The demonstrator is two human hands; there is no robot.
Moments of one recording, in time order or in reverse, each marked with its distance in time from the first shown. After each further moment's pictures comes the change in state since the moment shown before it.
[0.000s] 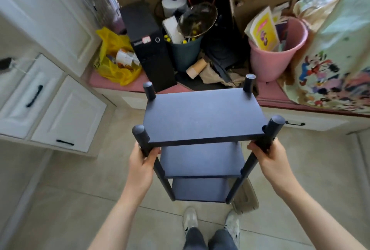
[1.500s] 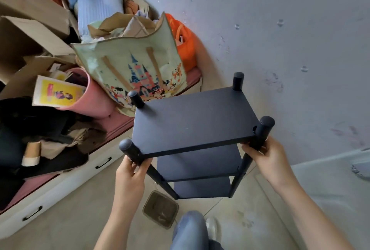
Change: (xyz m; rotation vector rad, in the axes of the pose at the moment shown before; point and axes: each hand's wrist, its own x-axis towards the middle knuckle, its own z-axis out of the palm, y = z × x) left_hand -0.252 0.143 0.448 0.188 -0.675 0.195; right_hand -0.202 0.067 -0.512 0.049 0.779 0.243
